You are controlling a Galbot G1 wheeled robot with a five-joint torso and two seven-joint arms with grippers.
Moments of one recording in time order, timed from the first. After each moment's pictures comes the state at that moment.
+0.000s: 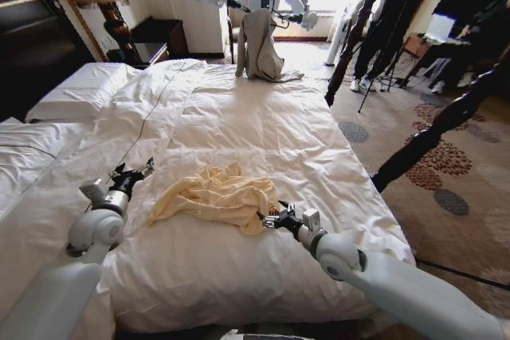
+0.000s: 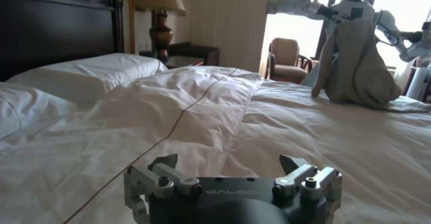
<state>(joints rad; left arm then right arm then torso) 1.26 -0.86 -0.77 -2.01 -0.90 0.28 -0.36 -0.55 0.68 -0.51 2.08 1.06 -0.28 0.43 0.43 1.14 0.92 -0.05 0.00</state>
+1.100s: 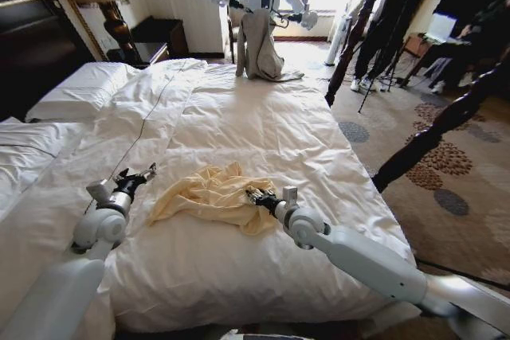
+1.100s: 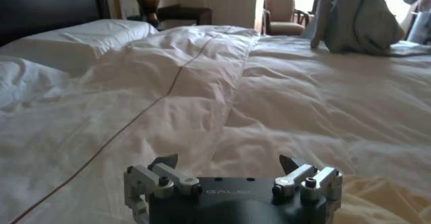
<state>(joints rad) 1.30 -0.87 -0.76 -1.94 -0.82 0.39 -0.25 -0.45 0.88 -0.53 1.86 1.24 -0.24 0.49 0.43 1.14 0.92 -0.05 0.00</state>
